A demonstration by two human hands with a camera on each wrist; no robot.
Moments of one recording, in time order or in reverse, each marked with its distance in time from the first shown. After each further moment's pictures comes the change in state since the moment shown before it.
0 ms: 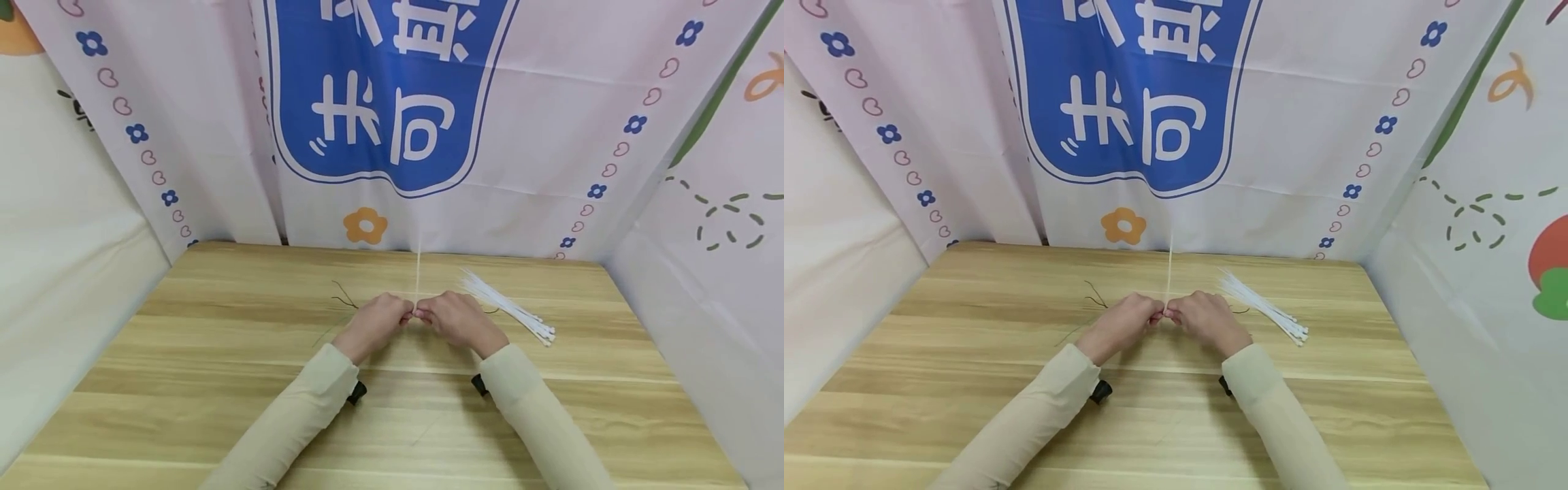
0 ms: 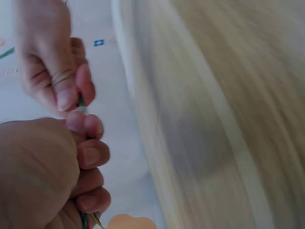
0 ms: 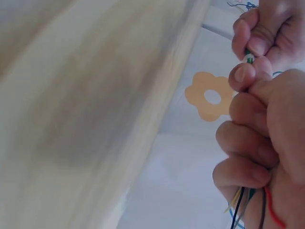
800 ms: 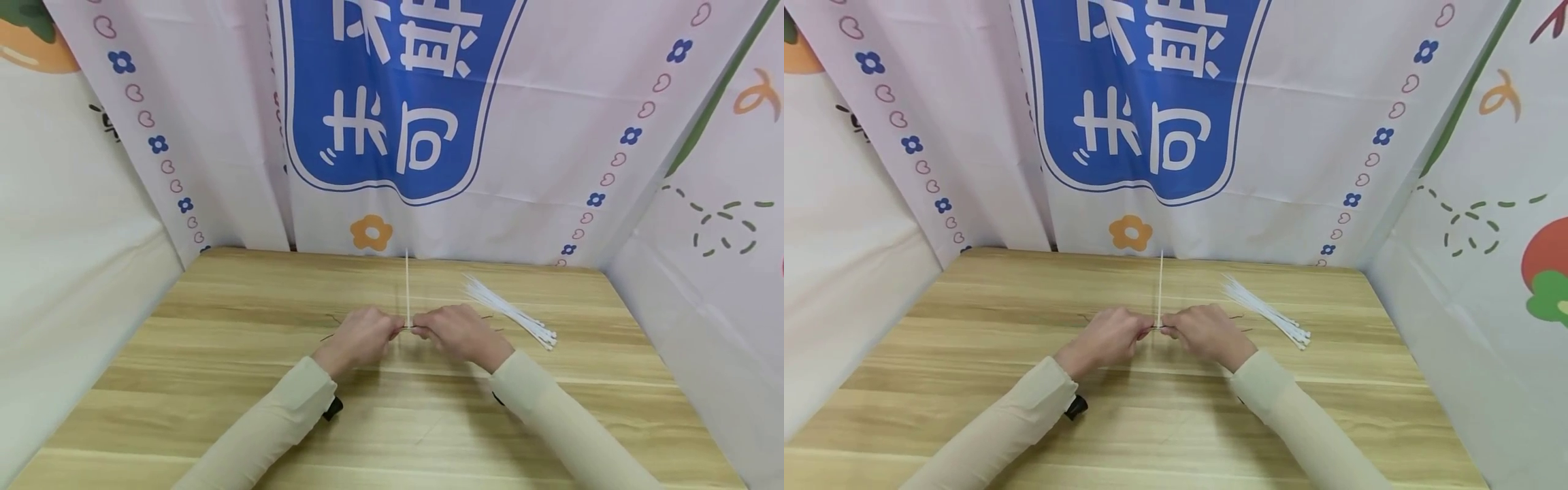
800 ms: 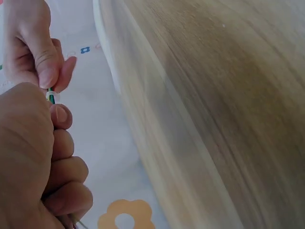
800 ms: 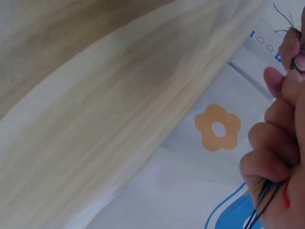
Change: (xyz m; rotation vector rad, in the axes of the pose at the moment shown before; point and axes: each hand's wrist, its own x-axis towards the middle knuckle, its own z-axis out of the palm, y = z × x) left_hand -0.043 -0.013 -0.011 0.179 0.072 0.144; right_hand -0.013 -0.019 -0.005 -0.018 0.009 -0.180
